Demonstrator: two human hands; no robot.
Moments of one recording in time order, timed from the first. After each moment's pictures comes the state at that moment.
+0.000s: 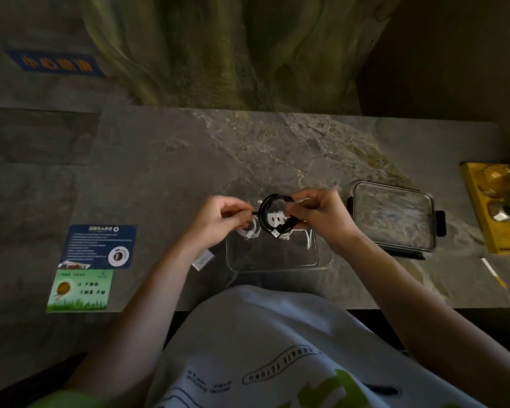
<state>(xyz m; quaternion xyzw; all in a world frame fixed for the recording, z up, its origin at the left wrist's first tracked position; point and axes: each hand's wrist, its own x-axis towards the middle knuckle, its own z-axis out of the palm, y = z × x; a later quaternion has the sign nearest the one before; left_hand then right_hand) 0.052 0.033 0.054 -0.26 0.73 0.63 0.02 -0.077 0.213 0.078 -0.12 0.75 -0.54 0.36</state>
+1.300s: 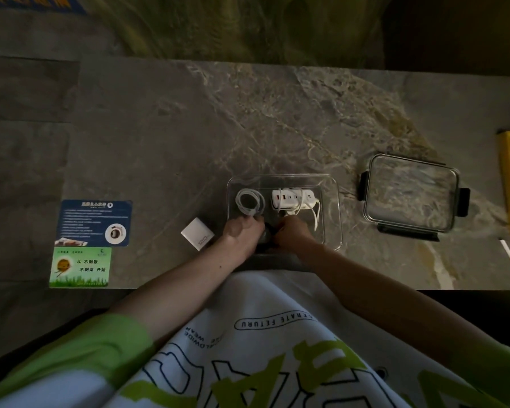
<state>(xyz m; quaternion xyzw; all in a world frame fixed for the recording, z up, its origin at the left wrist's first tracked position) 0.033 0.088 -0.031 -0.12 0.93 0.06 0.33 -0.046 0.196 -0.063 -0.08 0.87 -0.16 0.47</state>
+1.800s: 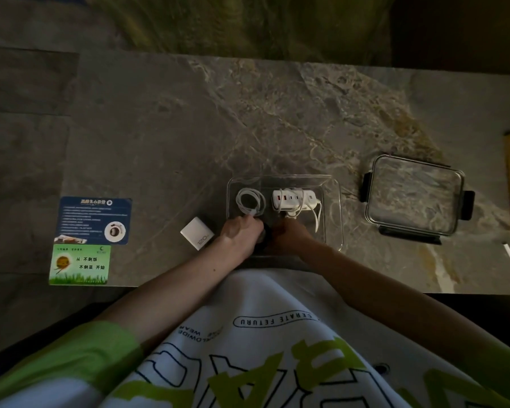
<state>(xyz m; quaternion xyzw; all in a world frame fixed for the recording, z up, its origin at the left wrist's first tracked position) 0.029 0.079 -0.022 -0.10 0.92 0.14 0.34 -0.051 0.198 -0.062 -0.14 0.84 -0.16 0.51</state>
